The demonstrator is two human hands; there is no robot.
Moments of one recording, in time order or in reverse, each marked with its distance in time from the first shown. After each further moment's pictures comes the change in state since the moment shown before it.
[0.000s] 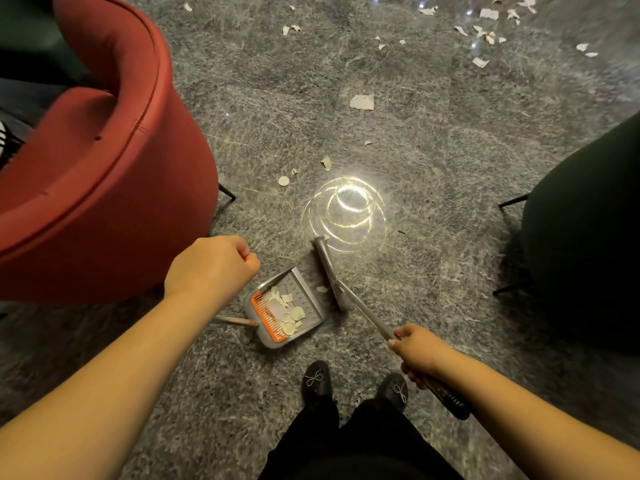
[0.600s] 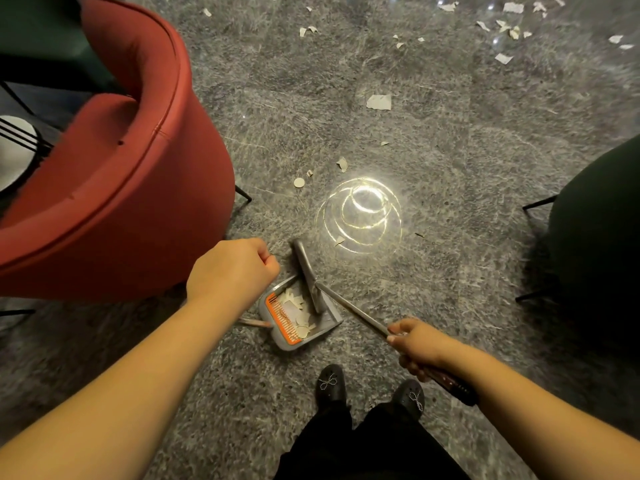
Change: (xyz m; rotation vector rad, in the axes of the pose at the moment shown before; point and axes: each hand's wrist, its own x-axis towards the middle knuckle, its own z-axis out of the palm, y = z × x) left_hand 0.002 0.005 0.000 0.008 0.010 -0.014; right_hand 0.025 -0.021 0.003 0.178 -0.157 -0.033
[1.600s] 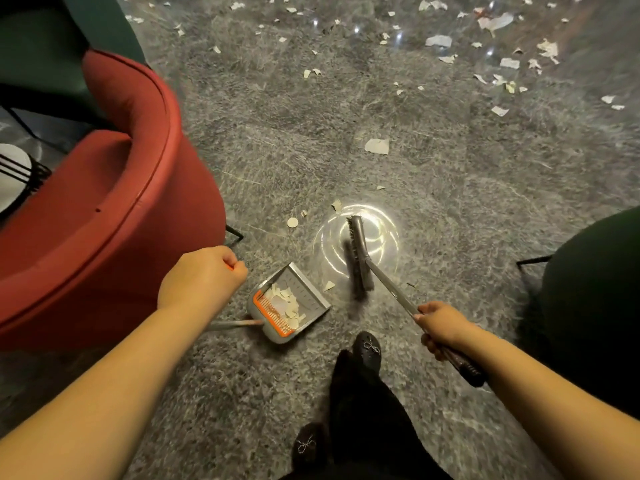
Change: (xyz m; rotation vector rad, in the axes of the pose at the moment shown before) left_hand 0.107 0.031 -0.043 -0.137 0.060 -0.155; right_hand 0.029 -0.104 -0.149 0.029 0.260 -0.095
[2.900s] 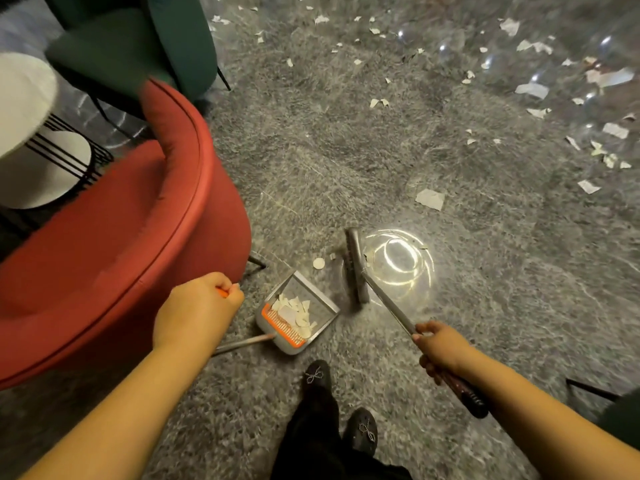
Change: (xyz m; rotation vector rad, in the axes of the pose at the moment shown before) left_hand 0.138 0.049 -0.030 -0.126 0.121 -0.310; right_hand 0.139 -0.195 -0.072 -0.102 -0.130 -0.045
